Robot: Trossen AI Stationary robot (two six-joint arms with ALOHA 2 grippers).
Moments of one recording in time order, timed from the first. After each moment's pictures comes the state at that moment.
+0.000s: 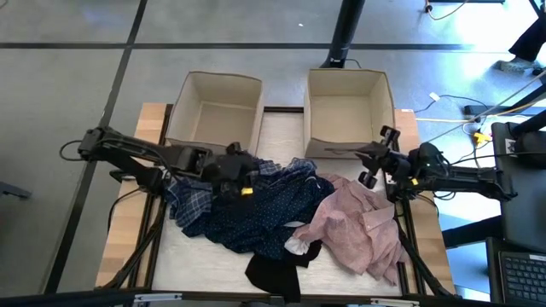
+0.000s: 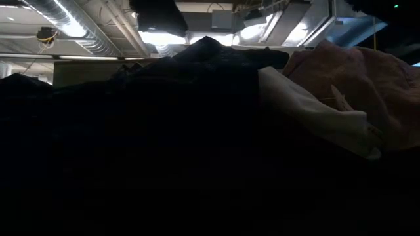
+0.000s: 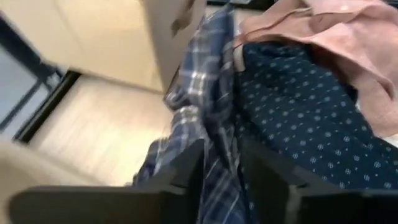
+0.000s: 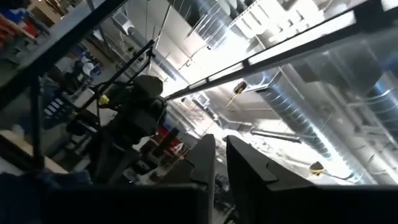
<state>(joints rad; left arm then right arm) -0.16 1.34 1.15 -0.52 -0.41 -0.26 -0.18 0.50 0.23 0.81 -0.23 -0.71</state>
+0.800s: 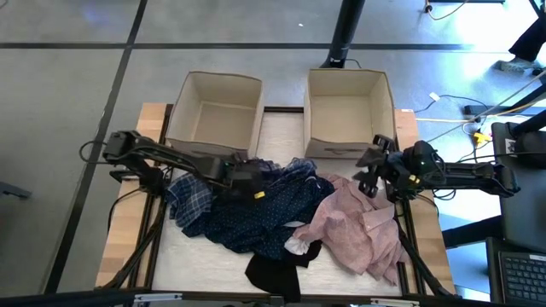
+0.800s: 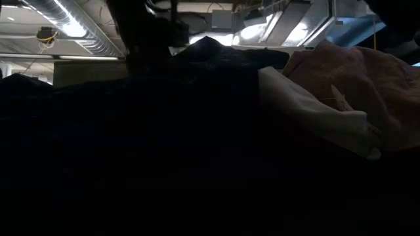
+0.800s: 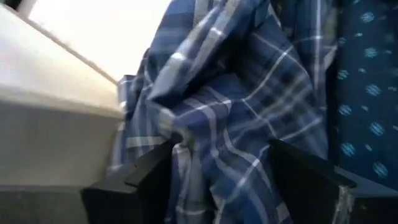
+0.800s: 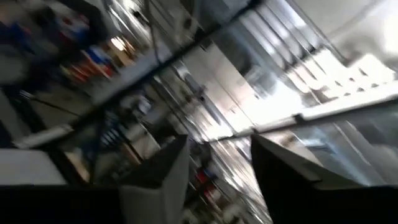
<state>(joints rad) -0.13 1.63 1.15 -0.71 -0.43 -0.50 -0.18 0.61 0.27 0.90 -0.58 -0.71</state>
